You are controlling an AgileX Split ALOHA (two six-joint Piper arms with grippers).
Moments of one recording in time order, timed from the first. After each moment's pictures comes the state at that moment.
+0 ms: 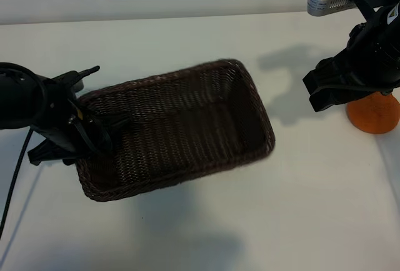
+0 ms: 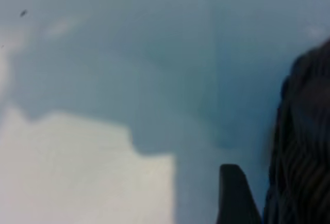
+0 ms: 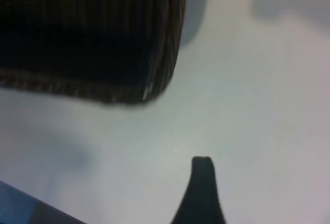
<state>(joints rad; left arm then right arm) -0.33 1.72 -0.78 0.02 0.38 -0.74 0.24 1.47 -1.22 0.20 1.10 -0.04</state>
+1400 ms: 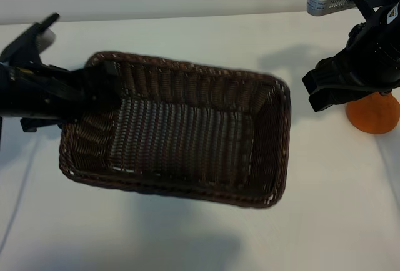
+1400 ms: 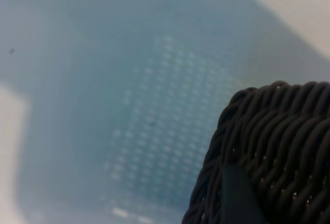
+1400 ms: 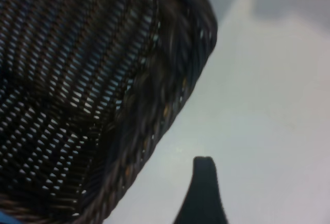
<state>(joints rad) -0.17 1.44 -0.78 -0.69 0.39 0.01 0.24 1.47 -1.22 0.20 1.10 -0.04</state>
